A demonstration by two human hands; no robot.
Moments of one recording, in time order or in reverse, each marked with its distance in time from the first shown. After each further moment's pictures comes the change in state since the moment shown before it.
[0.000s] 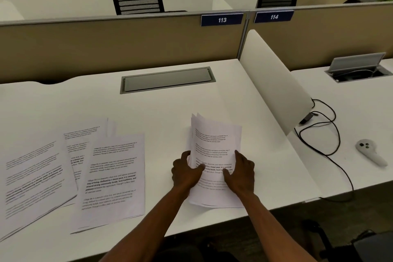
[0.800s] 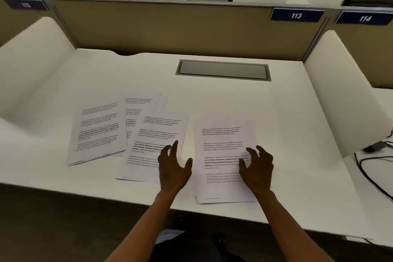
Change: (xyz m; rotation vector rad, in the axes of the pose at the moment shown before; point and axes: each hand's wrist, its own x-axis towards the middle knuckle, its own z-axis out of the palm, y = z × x) left_hand -0.060 -0.065 -0.089 0.161 0.517 0.067; right_hand 0.008 -0.036 0.033 -0.009 0.017 -0.304
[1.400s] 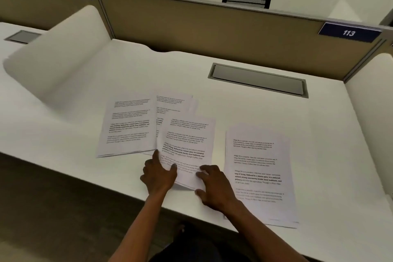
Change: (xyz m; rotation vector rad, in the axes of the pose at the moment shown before) left_hand 0.050 -0.096 -0.074 0.117 0.098 -0.355; right_hand -0.049 -0.159 0.084 -0.264 -0.612 -0.597
